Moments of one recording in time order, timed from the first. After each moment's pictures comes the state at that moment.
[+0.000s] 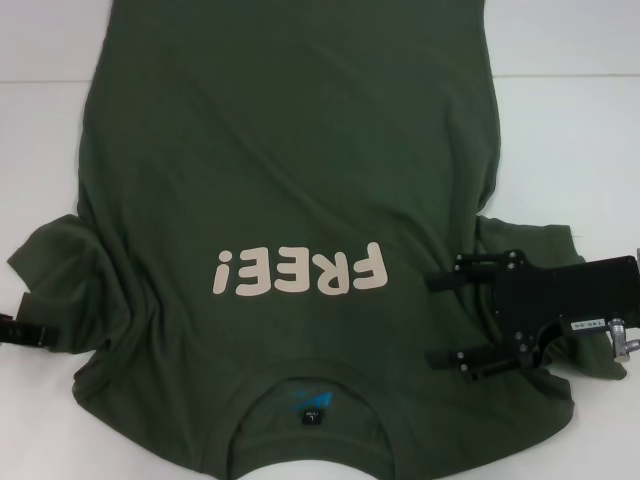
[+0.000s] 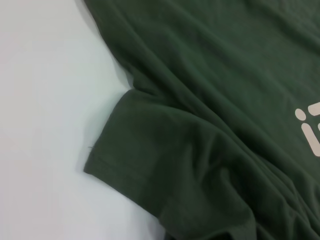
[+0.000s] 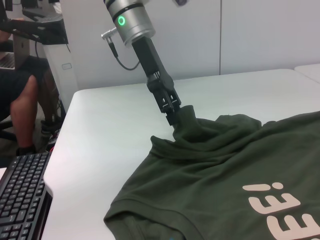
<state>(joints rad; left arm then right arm) -0.44 -2.08 0.61 1.16 2.66 1.61 -2.19 0.56 2.09 -0.72 -0.73 -2.19 -1.71 1.18</state>
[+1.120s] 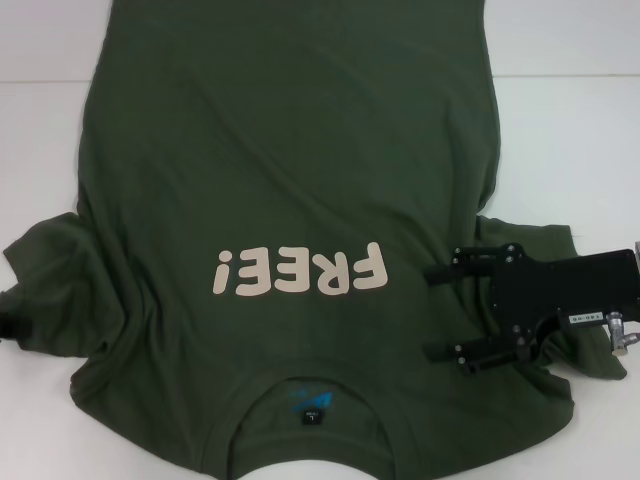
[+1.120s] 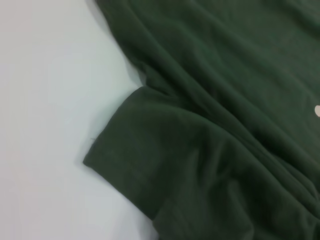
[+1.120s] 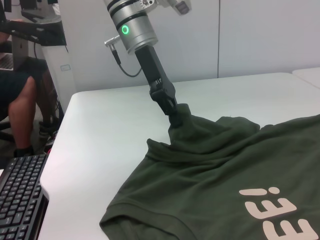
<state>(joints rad) -0.46 -2.06 0.62 1.10 2.68 1.55 -2.17 0.56 2.09 -0.72 -0.73 -2.19 -1.71 1.18</state>
